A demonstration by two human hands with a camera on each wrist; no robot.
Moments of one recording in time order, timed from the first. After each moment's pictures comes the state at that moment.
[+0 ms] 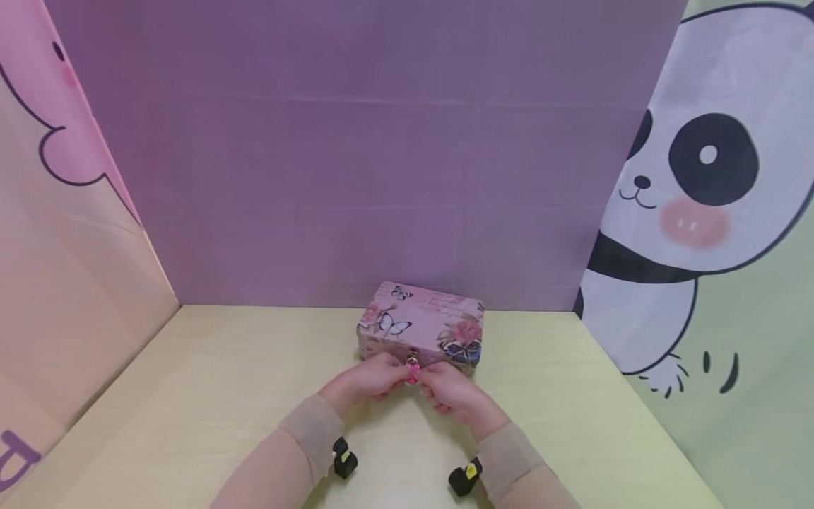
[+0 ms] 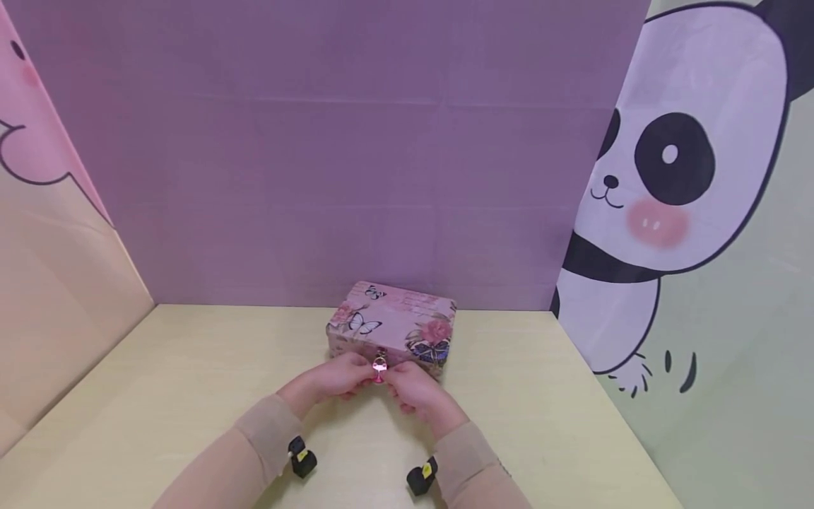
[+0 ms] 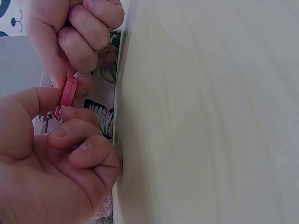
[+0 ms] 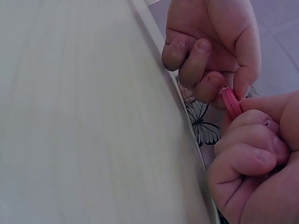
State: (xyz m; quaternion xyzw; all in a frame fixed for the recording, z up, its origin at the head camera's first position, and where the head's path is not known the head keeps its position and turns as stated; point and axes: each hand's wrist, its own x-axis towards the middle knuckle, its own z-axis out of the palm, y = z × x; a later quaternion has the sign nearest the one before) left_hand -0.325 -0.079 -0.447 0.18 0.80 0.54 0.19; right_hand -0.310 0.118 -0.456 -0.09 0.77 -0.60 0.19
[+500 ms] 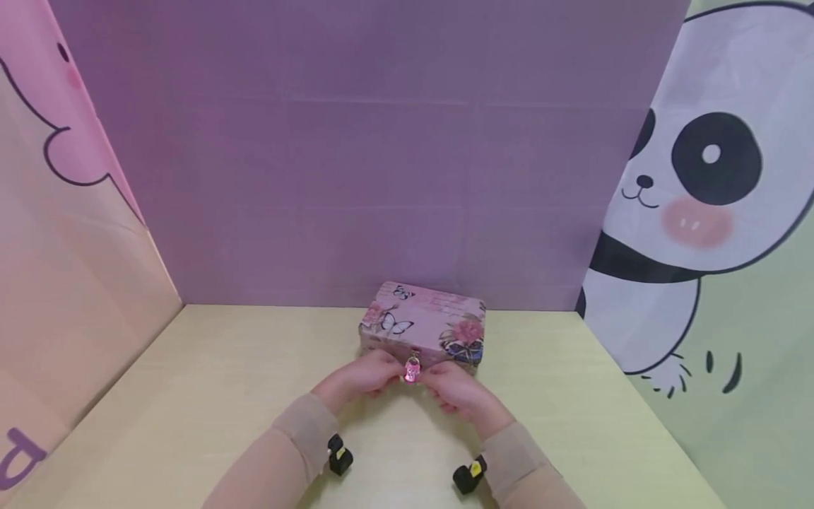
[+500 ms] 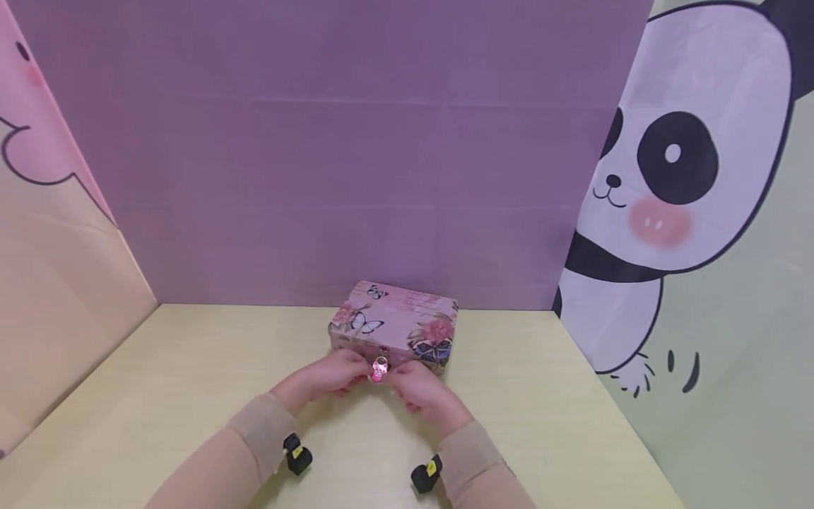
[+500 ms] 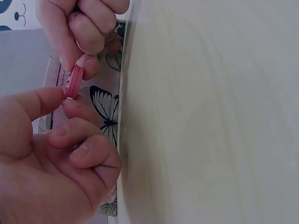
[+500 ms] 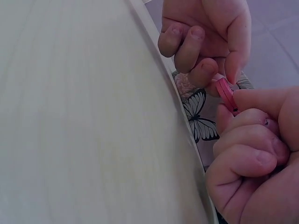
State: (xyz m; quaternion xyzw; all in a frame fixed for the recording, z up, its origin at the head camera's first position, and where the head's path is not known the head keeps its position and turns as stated) left_hand -0.324 -0.090 -0.443 0.16 0.80 0.55 0.20; right_hand -0.308 0.121 -0.454 -0.09 0.78 -0.59 0.19
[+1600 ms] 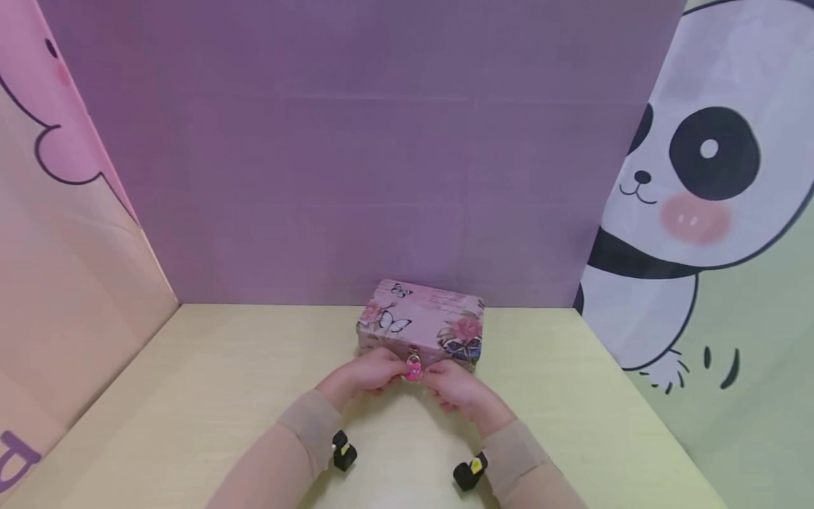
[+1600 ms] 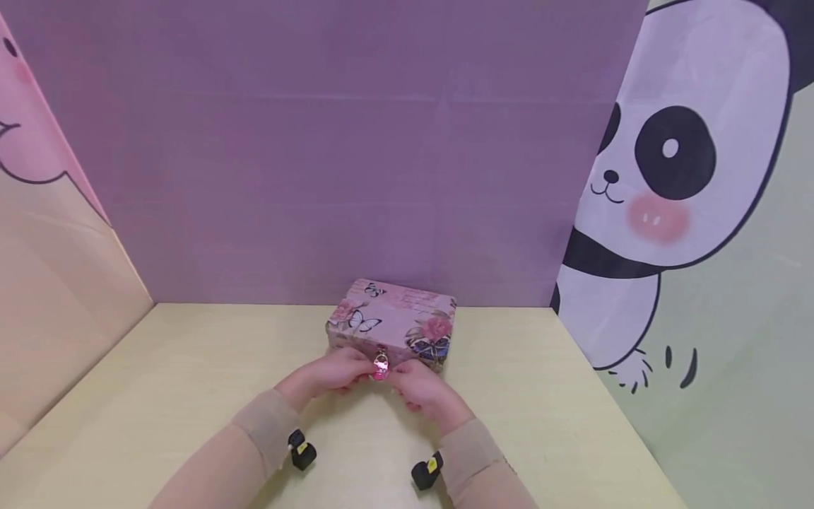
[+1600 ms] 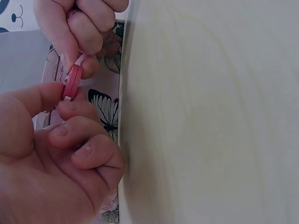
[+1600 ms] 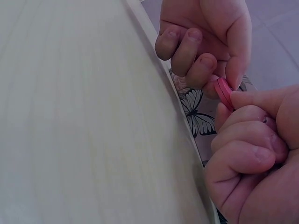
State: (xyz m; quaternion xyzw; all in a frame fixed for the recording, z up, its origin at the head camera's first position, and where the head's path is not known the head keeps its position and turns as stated) left_hand -0.331 -0.084 -0.444 0.18 0.82 0.51 0.20; right_hand -0.309 0.126 -0.453 -0.10 0.78 -0.58 0.20
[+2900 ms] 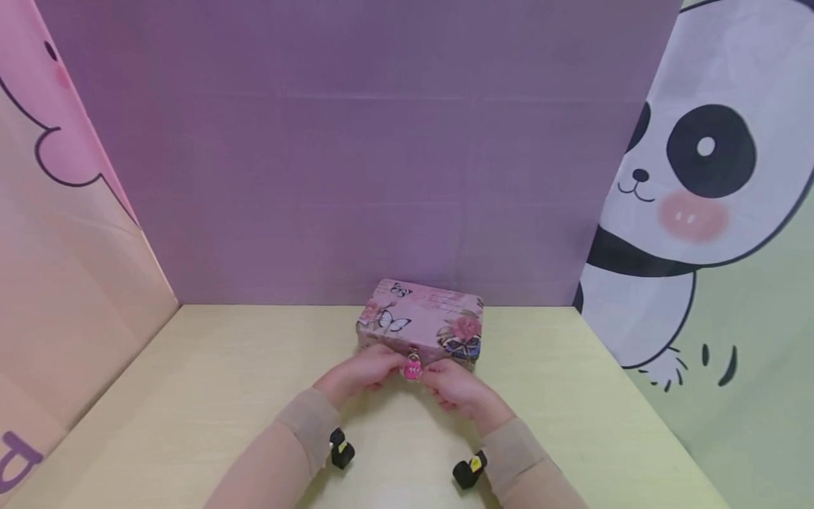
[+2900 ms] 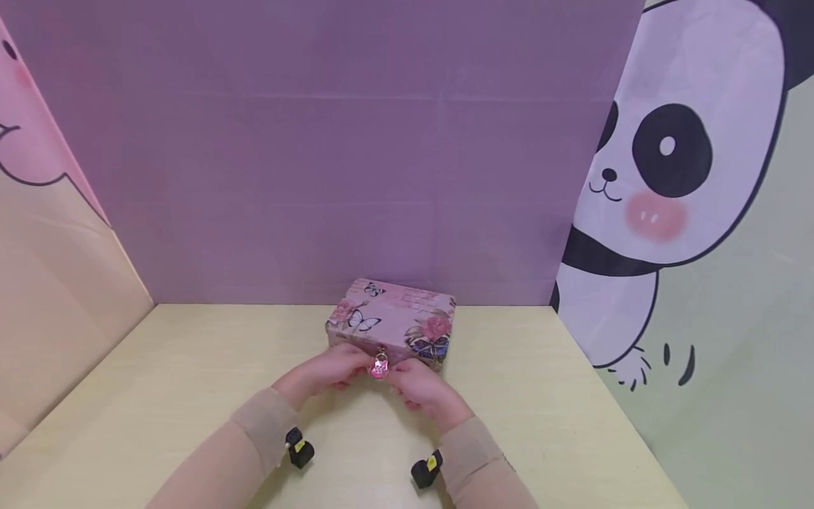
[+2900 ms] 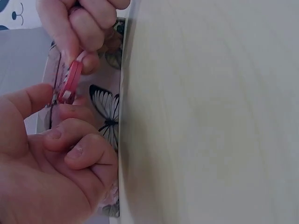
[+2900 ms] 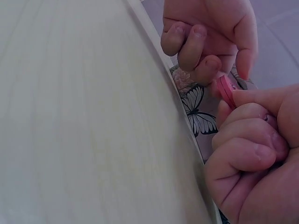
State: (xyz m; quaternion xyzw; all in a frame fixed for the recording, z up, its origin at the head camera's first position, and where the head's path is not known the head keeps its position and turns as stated) left_hand -0.331 -0.084 -0.441 0.13 0.80 0.56 0.19; right_hand -0.308 0.125 -0.452 -0.11 0.77 -0.59 0.21
